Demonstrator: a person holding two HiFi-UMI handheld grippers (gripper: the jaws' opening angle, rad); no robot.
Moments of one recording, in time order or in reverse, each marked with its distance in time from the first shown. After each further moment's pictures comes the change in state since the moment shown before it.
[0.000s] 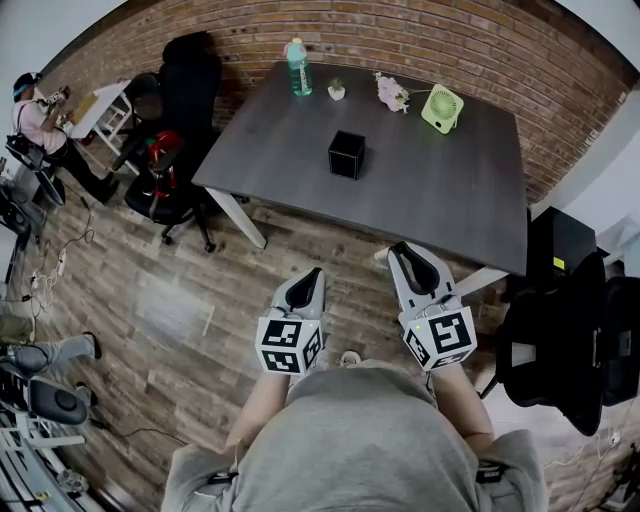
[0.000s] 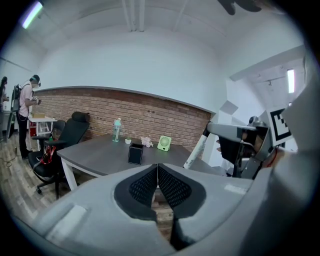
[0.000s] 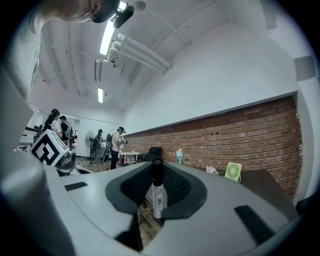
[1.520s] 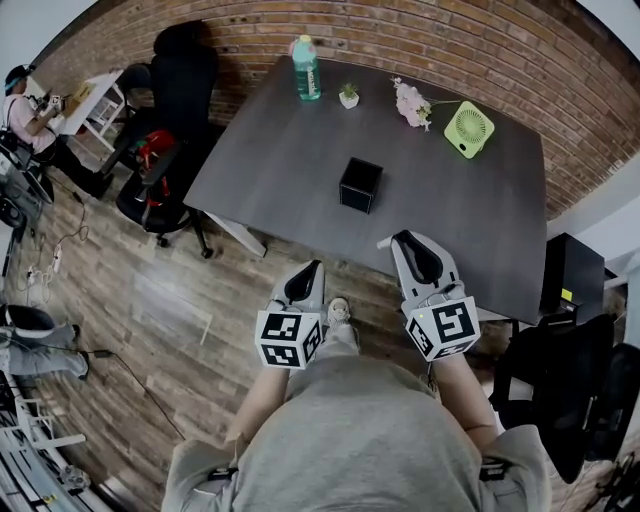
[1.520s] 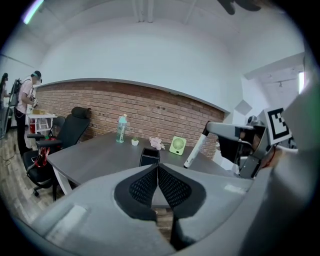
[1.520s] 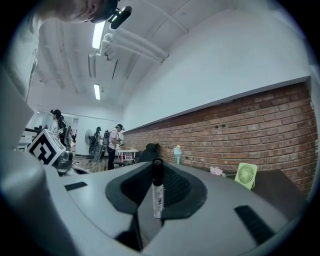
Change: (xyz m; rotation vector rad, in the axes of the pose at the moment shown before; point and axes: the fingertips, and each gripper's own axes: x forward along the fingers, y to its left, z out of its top) left arm 0.139 0.097 0.040 -0.038 0.030 0.040; right arm 0.169 -0.080 -0.015 0.012 0.038 0.033
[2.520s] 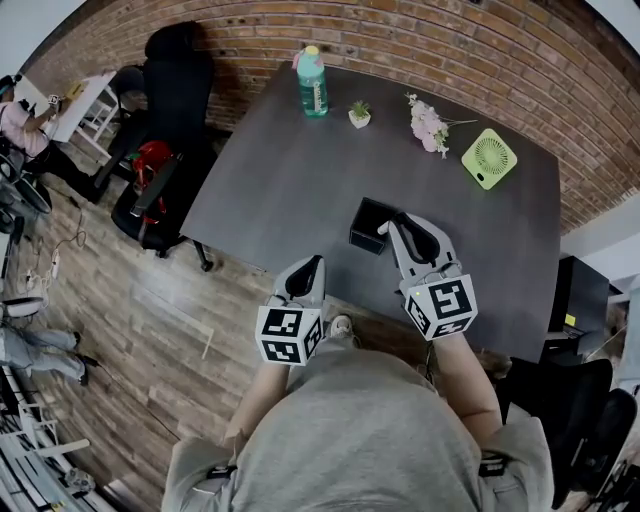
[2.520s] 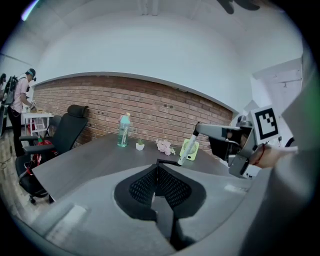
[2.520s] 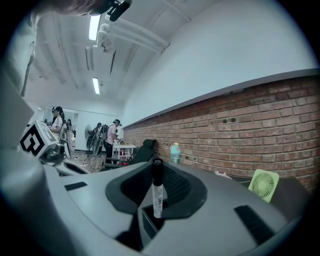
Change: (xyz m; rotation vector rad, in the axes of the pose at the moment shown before) left arm 0.108 0.075 0.049 -0.009 0.018 0.003; right arm 0.156 -0.065 -0.005 -0.028 0.051 0.019
